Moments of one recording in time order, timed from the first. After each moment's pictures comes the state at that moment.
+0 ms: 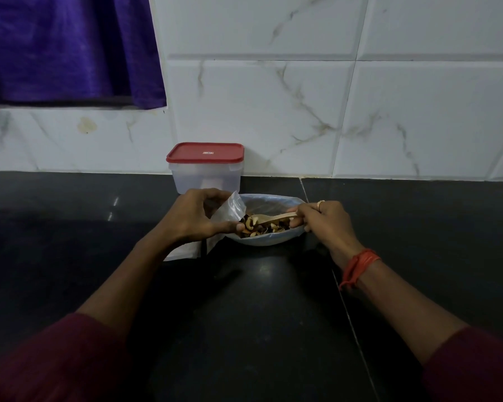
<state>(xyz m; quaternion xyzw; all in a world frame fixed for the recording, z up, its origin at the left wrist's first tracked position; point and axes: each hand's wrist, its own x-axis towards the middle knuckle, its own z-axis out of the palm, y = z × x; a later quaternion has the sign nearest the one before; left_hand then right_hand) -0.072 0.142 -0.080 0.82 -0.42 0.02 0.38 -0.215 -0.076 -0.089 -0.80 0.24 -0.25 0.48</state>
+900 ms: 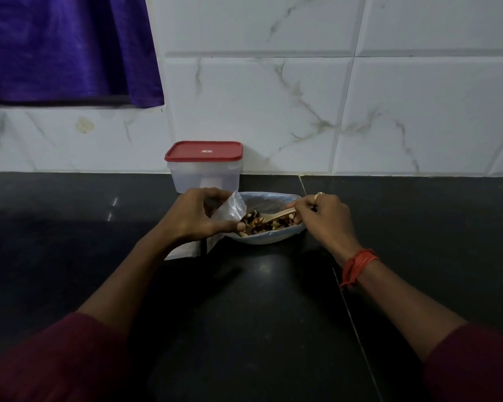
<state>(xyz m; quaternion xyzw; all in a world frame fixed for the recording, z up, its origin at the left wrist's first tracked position) -0.073 0.142 -0.080 0.82 -0.43 0.02 0.37 -0.217 -0.075 -0.089 -0.86 0.20 -0.29 0.37</state>
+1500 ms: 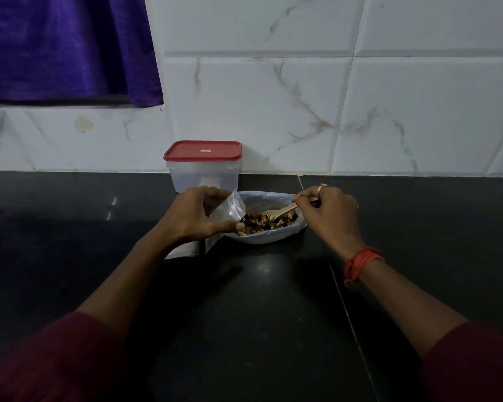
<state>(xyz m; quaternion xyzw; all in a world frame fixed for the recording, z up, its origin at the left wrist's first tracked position) -0.078 0.141 -0.079 0.83 -0.43 0.04 0.36 -0.219 -0.081 -0.083 -0.88 0.18 -0.35 0.27</state>
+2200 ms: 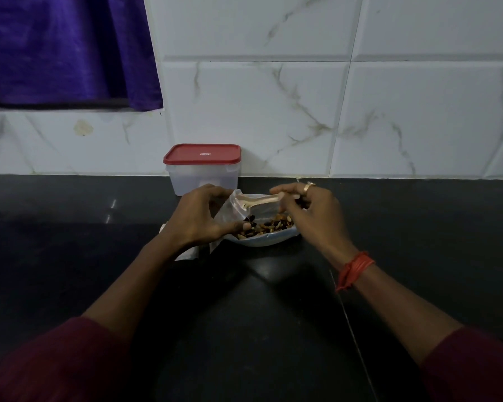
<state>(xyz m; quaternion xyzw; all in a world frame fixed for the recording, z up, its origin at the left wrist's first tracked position) -0.091 0.132 -0.077 0.81 -0.43 0.10 0.38 -0.222 -0.057 -0.075 -0.84 0.04 -0.37 0.40</state>
